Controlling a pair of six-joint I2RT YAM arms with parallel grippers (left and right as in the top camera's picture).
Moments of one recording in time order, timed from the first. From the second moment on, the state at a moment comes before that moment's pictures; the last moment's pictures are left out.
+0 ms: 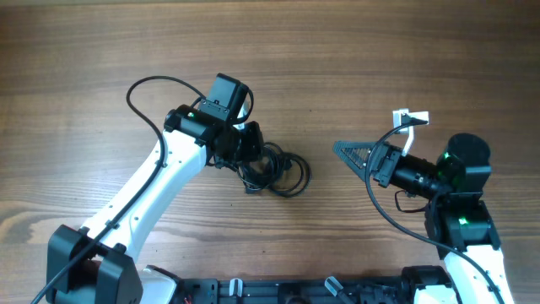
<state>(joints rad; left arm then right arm) -0.44 1.55 1.18 -0.89 0.31 -0.68 0.03 0.85 0.56 -0.07 -1.01 0.78</state>
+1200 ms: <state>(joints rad) -0.42 1.67 1.20 -0.97 0.09 -0.89 0.08 0.85 0.77 -0.79 -0.54 0.62</state>
